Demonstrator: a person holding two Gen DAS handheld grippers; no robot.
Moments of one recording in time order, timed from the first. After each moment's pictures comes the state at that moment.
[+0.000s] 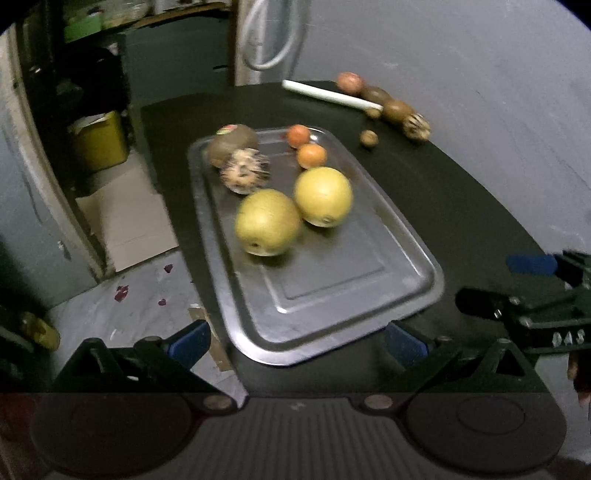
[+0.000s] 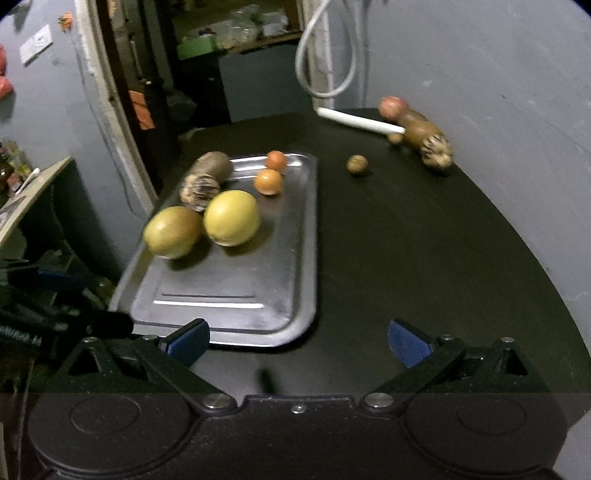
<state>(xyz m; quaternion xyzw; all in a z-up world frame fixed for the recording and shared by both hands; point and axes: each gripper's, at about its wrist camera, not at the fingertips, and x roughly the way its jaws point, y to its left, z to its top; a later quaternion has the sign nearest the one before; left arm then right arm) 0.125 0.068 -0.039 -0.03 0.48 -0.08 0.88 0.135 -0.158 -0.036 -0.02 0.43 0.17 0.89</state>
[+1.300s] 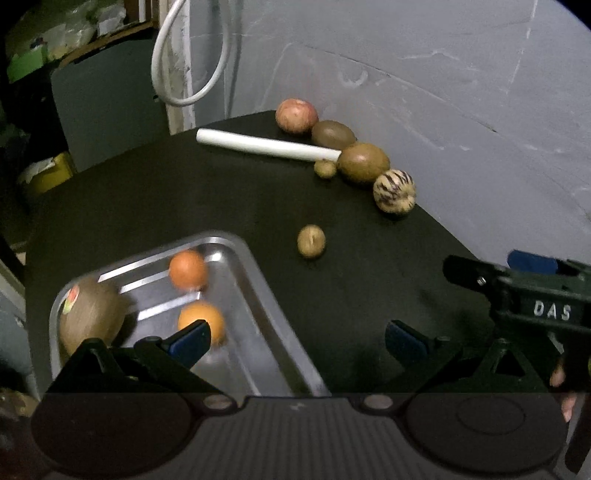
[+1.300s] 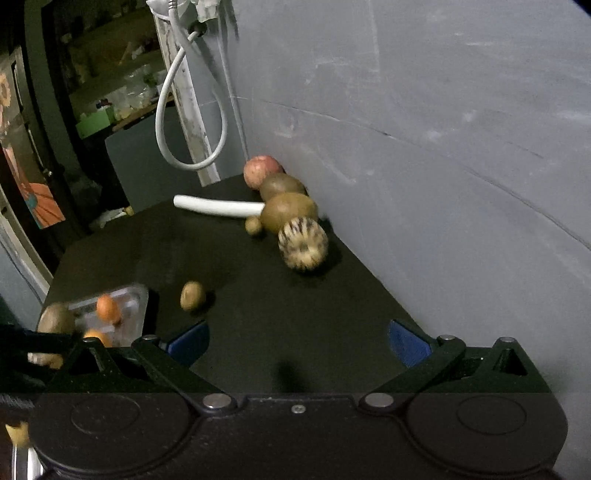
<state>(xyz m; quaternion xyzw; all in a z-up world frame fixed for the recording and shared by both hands) 0.325 -0.032 -0.048 0.00 0.46 -0.11 0.88 0.323 -0.245 -0.048 0.07 0.37 0.05 0.92</state>
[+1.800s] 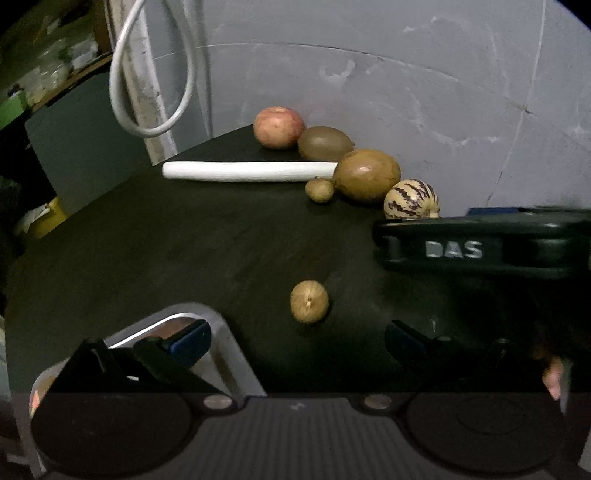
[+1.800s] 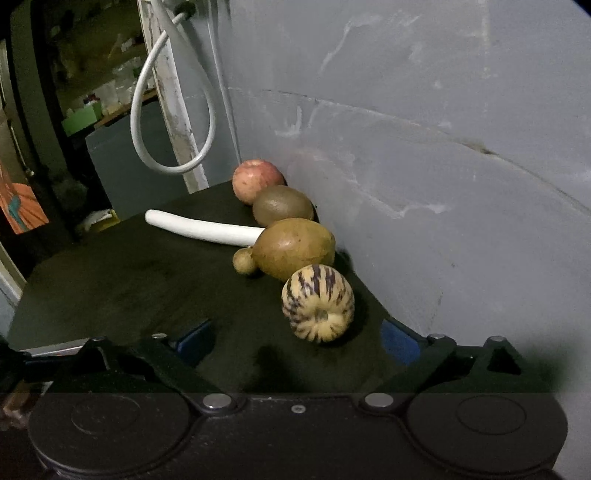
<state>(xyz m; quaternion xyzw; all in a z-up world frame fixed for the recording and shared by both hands) 0.388 -0.068 -0.079 0.07 0.44 -0.12 0.89 0.427 -0.218 -0.081 0.05 0.38 0.04 0.92</state>
